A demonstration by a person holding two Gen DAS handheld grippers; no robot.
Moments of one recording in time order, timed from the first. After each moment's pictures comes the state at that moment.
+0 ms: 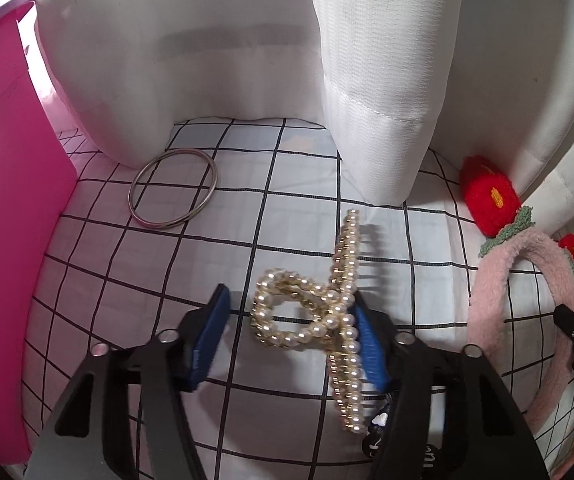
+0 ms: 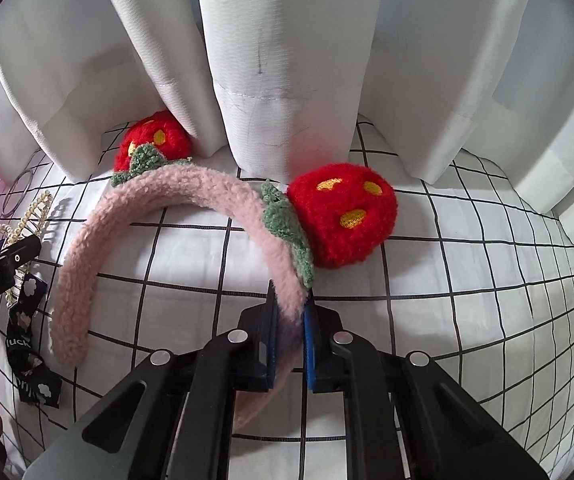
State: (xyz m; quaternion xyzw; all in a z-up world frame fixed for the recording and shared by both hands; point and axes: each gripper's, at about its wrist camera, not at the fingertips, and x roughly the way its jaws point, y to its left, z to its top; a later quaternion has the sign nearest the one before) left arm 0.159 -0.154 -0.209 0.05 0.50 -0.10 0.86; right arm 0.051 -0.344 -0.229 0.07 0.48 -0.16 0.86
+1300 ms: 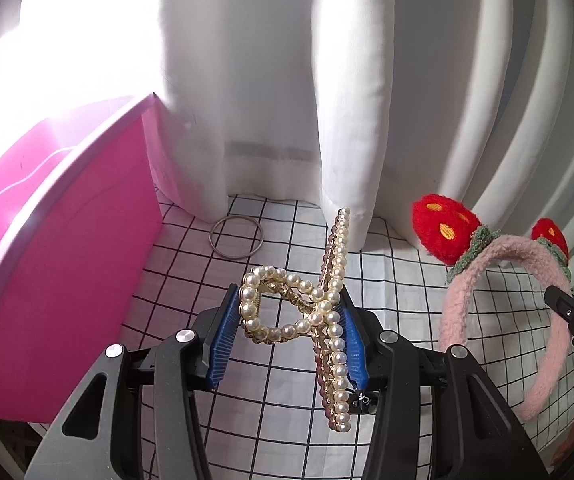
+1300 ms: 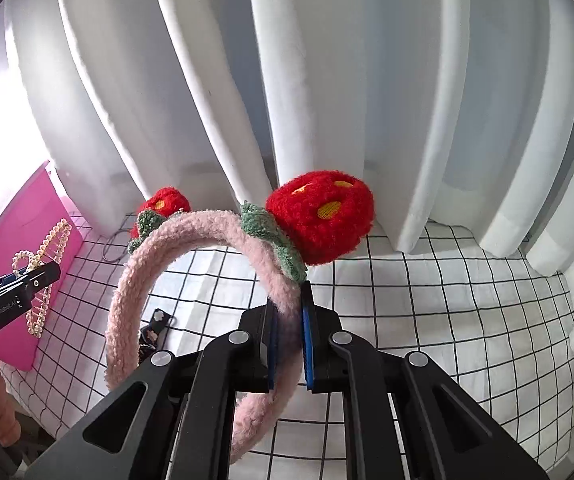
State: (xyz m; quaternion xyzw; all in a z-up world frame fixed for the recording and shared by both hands) left arm 0.085 -0.098 -0.076 0.01 0.41 -0.12 0.90; right arm -0.024 -0.327 -0.096 0.08 0.36 -0.10 0.92
